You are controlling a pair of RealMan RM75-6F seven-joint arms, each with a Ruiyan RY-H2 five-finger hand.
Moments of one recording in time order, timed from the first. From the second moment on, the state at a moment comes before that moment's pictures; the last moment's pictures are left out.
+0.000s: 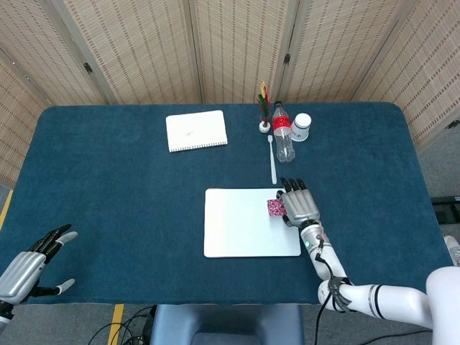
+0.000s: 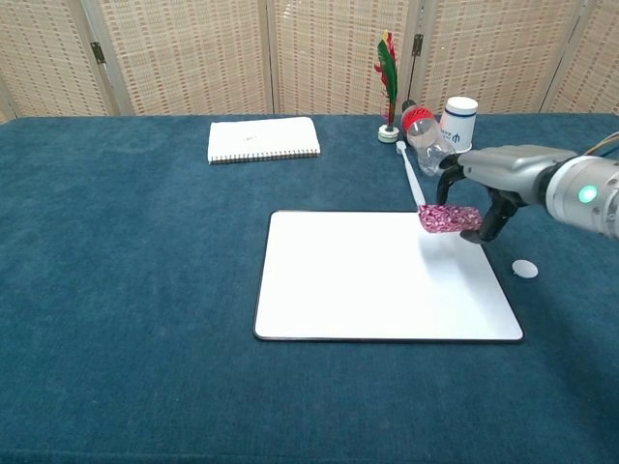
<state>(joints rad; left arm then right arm) -0.20 -0.95 0.13 -1.60 1.71 1.37 -0.39 0.82 -1.55 0.15 -1.57 -0.62 1.04 -0.76</state>
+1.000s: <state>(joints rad) -0.18 -0.95 0.12 -1.61 1.68 1.39 -0.31 0.71 -1.37 0.05 -1.67 -0.69 1.09 -0.62</state>
